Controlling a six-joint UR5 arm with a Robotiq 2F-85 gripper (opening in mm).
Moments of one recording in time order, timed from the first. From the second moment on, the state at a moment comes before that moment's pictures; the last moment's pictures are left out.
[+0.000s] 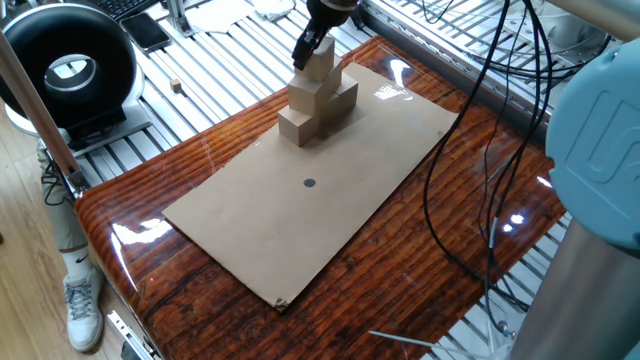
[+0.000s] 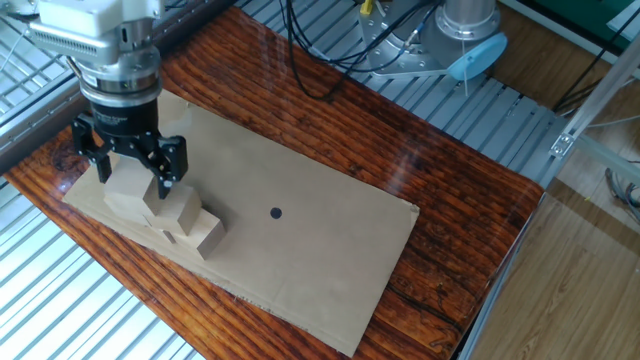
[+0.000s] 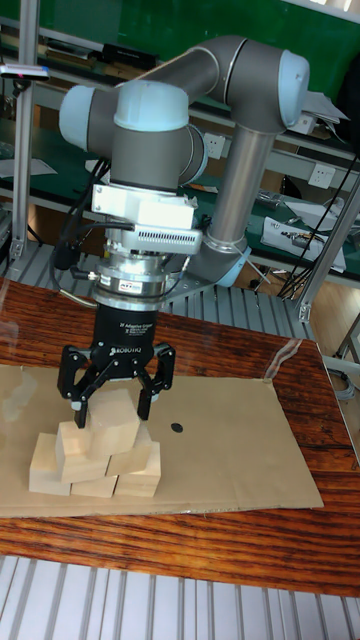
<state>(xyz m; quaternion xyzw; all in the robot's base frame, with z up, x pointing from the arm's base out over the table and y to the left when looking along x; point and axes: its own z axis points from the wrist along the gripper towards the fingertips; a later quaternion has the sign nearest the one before) 0.675 -0.067 0.159 -0.21 0.96 0.00 0.17</state>
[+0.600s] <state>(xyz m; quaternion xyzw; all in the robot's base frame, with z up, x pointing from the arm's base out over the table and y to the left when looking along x) 0.649 -0.076 0.190 -0.24 0.96 -0.01 0.15</state>
